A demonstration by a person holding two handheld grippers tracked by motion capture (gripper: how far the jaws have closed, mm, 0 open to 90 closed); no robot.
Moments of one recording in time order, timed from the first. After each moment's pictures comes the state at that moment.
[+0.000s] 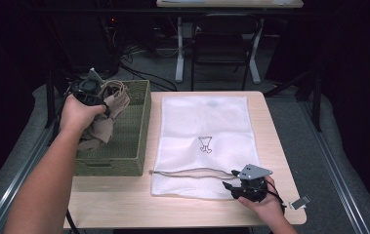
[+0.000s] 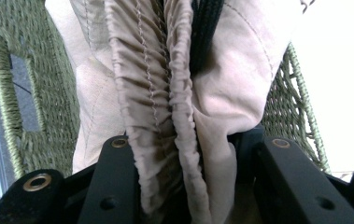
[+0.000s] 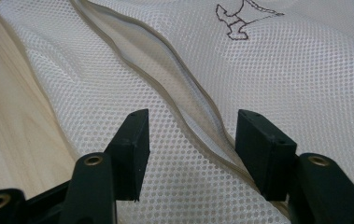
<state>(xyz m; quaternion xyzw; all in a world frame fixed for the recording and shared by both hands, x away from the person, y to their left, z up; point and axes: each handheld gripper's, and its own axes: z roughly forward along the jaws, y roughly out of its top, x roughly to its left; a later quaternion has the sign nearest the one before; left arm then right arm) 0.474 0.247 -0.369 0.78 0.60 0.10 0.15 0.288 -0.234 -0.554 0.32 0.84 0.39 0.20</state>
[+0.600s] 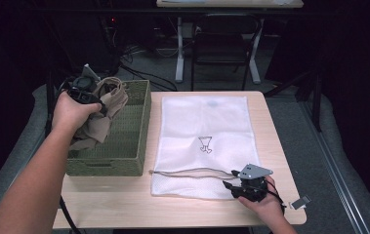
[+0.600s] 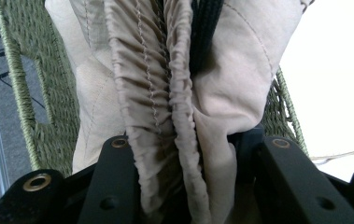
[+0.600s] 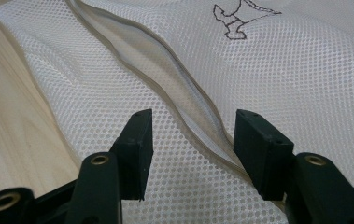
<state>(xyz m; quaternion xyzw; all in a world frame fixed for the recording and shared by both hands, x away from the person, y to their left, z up) 0.459 0.250 -0.348 0.79 0.59 0.10 0.16 0.288 -0.233 -0.554 0.33 0.83 0.39 0.20</state>
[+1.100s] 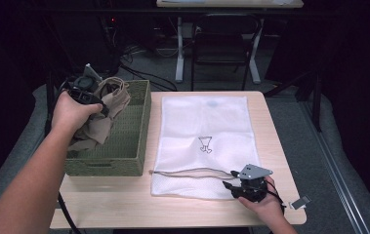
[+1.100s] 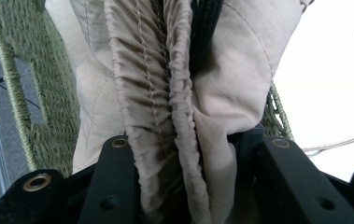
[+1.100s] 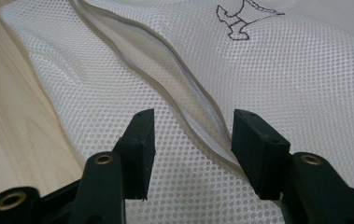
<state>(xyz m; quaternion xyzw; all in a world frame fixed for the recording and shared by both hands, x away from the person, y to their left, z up) 0.453 0.242 -0.342 0.80 0.57 0.10 0.16 0.287 -0.233 -0.554 0.33 0.84 0.39 0.20</state>
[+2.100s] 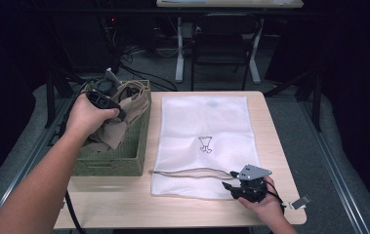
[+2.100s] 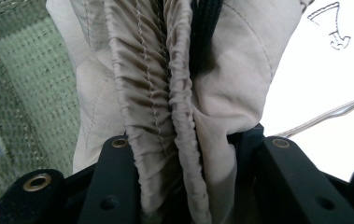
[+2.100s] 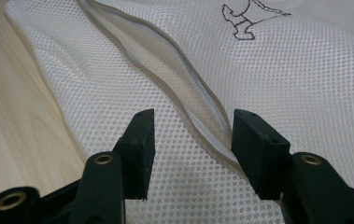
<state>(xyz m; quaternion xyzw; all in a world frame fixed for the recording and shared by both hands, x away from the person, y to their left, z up) 0.441 0.194 -0.342 0.85 0.50 0.09 0.17 0.286 -0.232 -0.554 0.32 0.84 0.39 0.19</state>
